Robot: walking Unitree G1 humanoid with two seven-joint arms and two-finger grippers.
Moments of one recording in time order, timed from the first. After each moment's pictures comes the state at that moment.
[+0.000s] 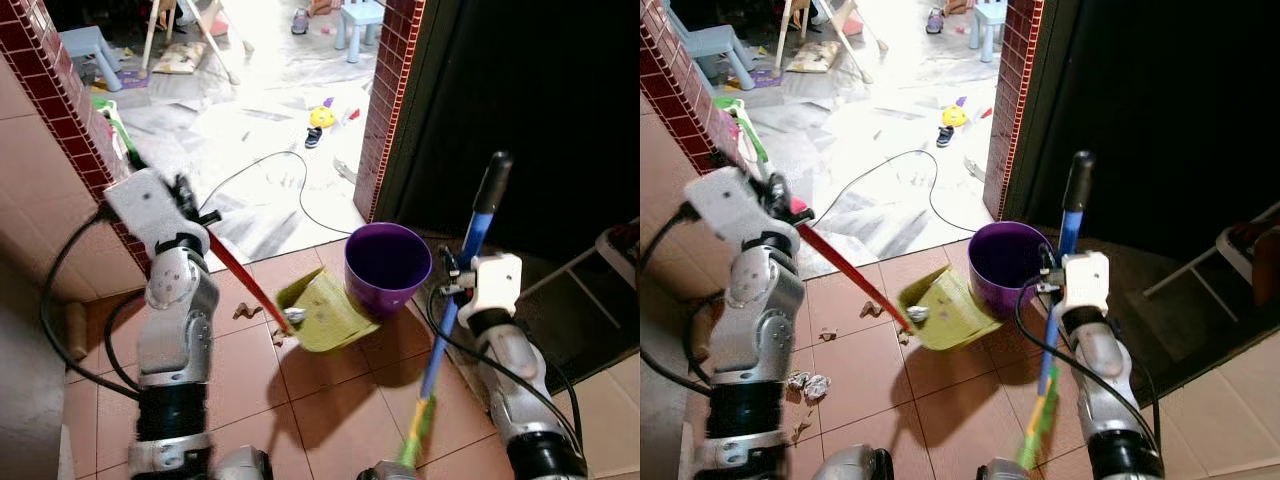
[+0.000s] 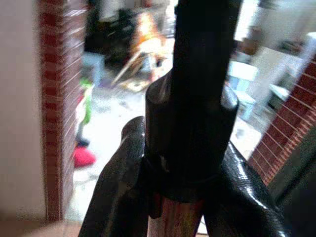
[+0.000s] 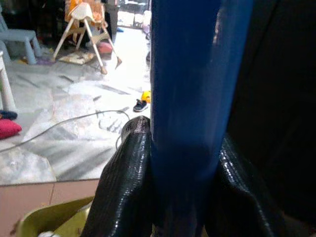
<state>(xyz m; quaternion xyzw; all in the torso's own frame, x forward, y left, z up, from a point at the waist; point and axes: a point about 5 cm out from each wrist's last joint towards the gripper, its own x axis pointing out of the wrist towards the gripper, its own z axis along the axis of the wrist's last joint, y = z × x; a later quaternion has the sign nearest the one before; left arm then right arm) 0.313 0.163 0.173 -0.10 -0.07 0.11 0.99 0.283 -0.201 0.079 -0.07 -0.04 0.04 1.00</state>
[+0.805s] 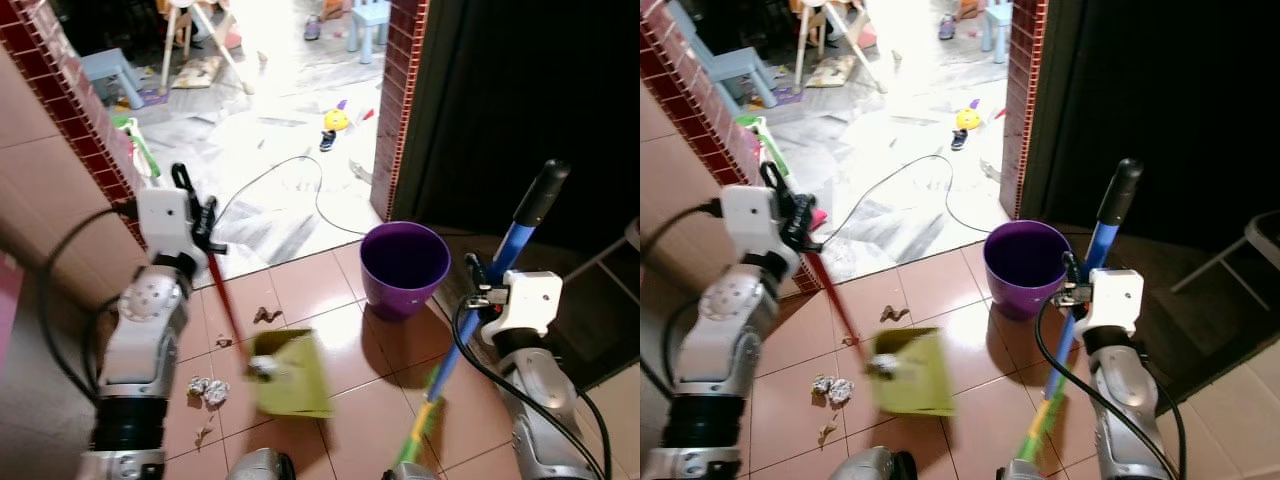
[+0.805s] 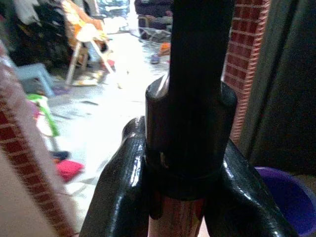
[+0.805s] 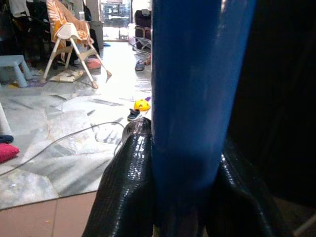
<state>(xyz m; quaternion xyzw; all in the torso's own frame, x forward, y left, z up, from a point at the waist) 0.309 0.168 0.144 -0.03 -0.01 -0.04 1.00 0.246 -0.214 0.091 -0.06 -0.04 0.00 1.00</state>
